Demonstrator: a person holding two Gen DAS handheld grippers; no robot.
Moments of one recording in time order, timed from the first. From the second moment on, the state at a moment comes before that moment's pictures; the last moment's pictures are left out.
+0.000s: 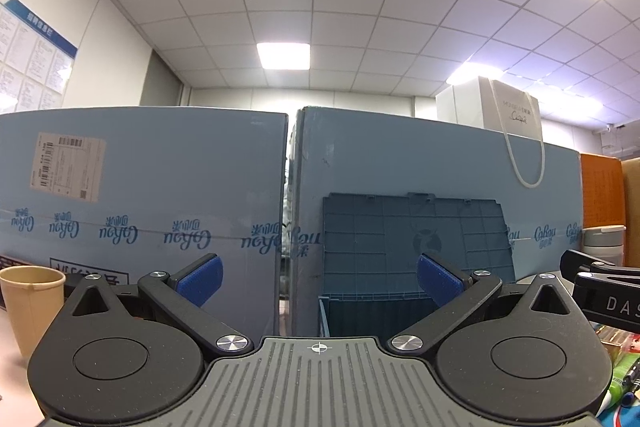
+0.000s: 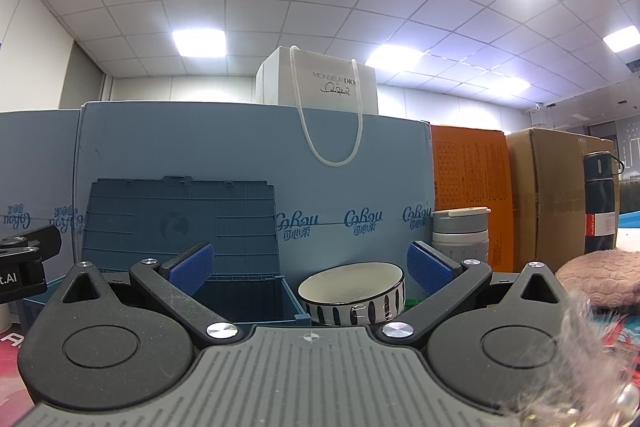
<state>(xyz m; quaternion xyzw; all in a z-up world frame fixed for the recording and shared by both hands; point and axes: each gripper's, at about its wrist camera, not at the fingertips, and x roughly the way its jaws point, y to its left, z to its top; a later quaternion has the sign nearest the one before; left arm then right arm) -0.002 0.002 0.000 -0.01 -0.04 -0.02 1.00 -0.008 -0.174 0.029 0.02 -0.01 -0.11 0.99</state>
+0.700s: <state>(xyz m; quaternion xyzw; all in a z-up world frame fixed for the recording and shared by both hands) -0.001 0.003 0.000 -0.02 -0.04 -0.04 1.00 -0.007 -0.174 0.029 0.02 0.00 -0.11 0.99</state>
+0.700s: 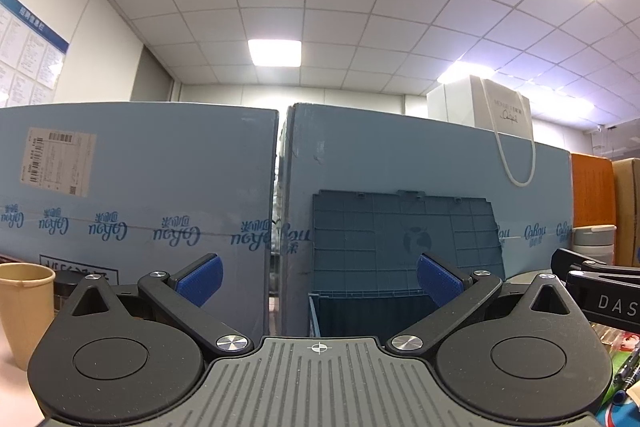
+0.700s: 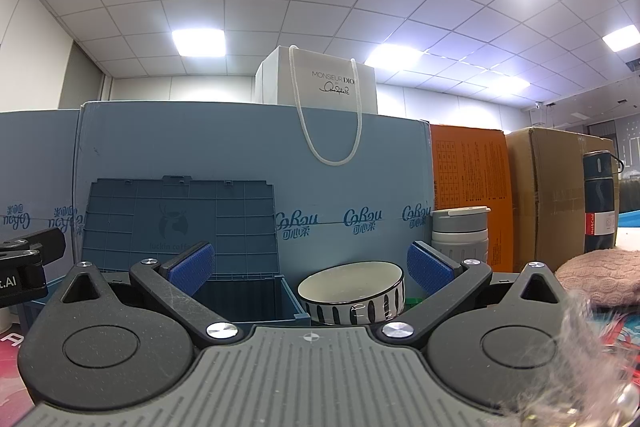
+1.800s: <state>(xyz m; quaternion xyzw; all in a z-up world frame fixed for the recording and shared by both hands) -0.007 -0.005 0.015 -0.01 0.04 -0.10 0.99 -0.036 -0.200 0.057 0.01 0.03 -0.06 1.00</state>
